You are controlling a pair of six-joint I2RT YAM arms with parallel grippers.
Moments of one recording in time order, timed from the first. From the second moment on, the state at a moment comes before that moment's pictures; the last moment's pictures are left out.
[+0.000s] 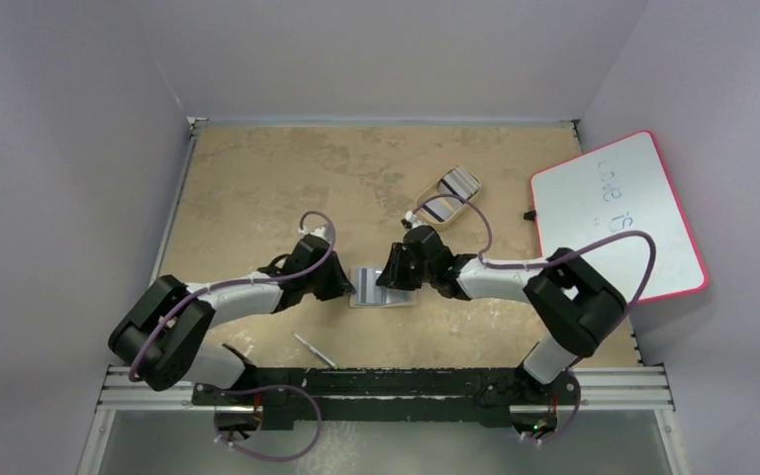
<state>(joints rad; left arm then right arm) -0.62 1.40 0.49 0.09 0.12 -0.85 0.79 1.65 0.74 0.16 -0.10 0.84</state>
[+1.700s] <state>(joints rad) -0.62 1.47 0.55 0.20 0.13 -0.94 0.79 1.65 0.68 0.22 -0.12 0.83</state>
